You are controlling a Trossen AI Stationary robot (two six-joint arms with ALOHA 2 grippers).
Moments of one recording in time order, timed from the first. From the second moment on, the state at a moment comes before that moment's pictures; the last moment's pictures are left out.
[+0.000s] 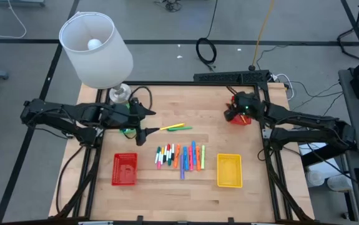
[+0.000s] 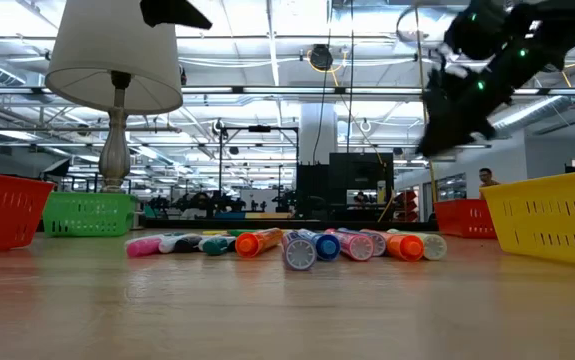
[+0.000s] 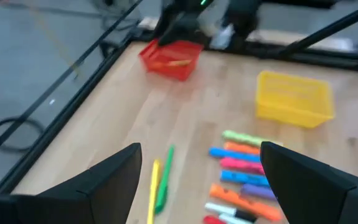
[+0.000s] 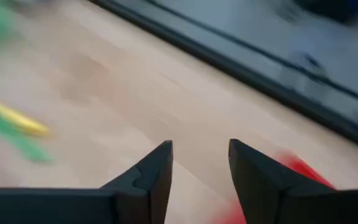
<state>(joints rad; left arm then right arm) -0.11 1.10 1.08 -0.50 -0.33 -0.19 -0.43 0.91 0.52 -0.23 0.31 0.29</state>
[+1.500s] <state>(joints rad) 0.26 1.84 1.08 -0.42 -0.09 -0.04 0.09 0.94 0.52 0.23 -0.16 -0.03</state>
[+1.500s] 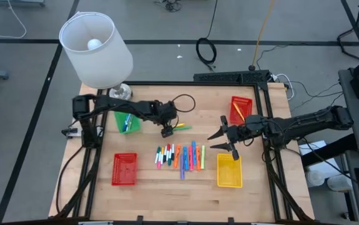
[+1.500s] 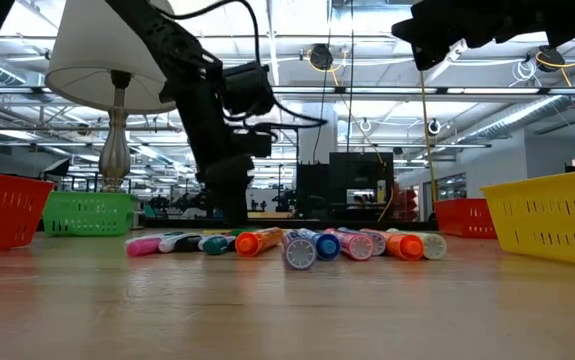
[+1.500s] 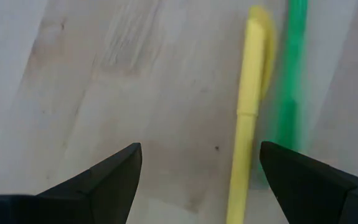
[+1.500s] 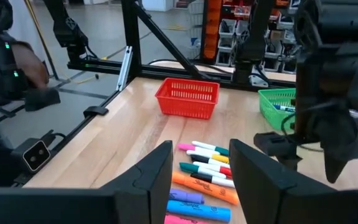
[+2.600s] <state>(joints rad) 0.26 1.89 1.08 -0.39 0.02 0.07 0.09 0.94 0.52 0.24 -0.16 -0.01</state>
